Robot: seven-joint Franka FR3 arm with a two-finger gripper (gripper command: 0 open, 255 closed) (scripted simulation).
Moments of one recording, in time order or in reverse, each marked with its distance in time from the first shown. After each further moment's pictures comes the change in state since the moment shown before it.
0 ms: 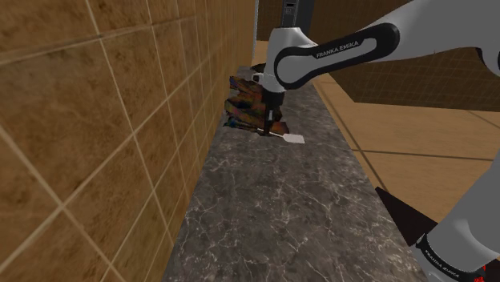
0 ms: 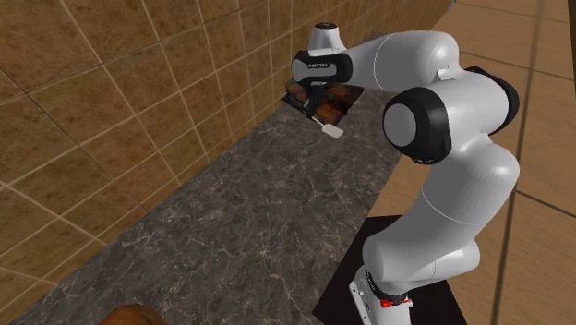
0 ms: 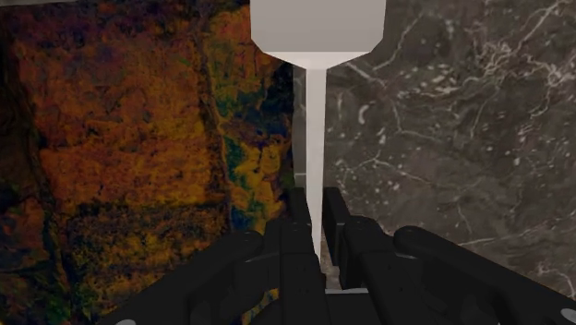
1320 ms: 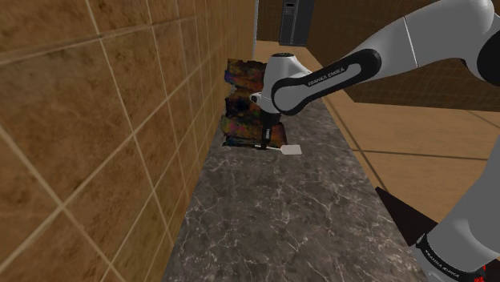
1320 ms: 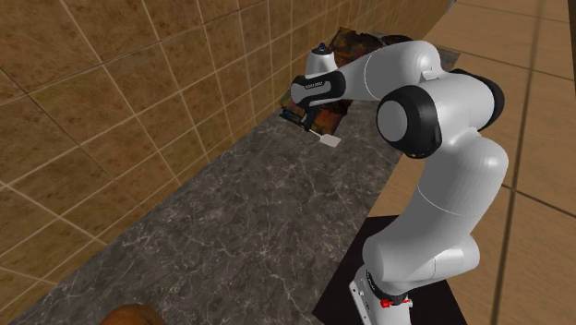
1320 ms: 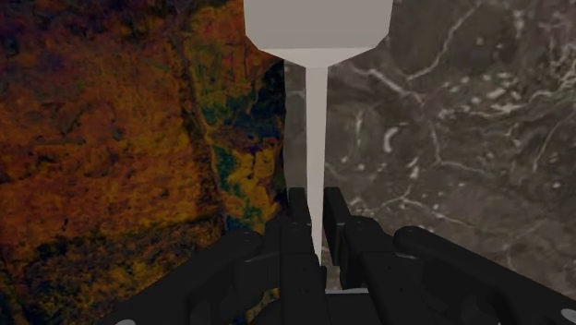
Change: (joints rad) arm 0.007 0.070 0.002 -0.100 -0.022 0.181 0.011
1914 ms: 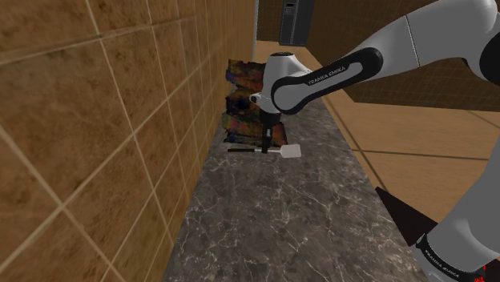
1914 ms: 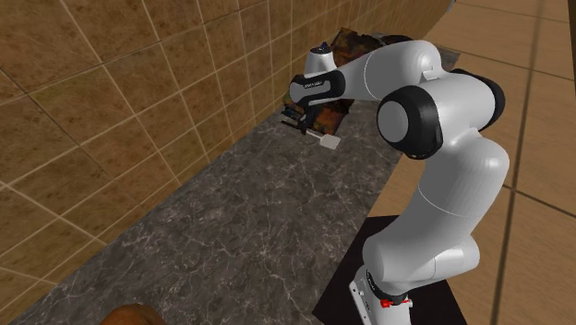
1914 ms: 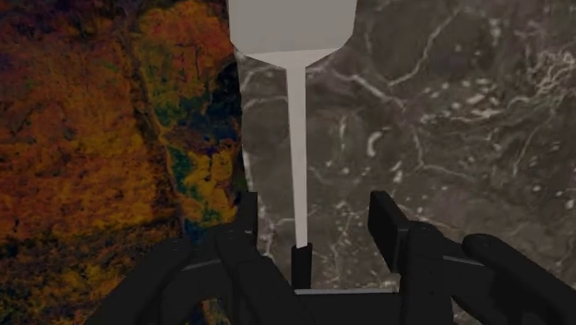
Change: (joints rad) arm 0.001 -0.007 0.006 0.000 0.004 -0.029 0.001
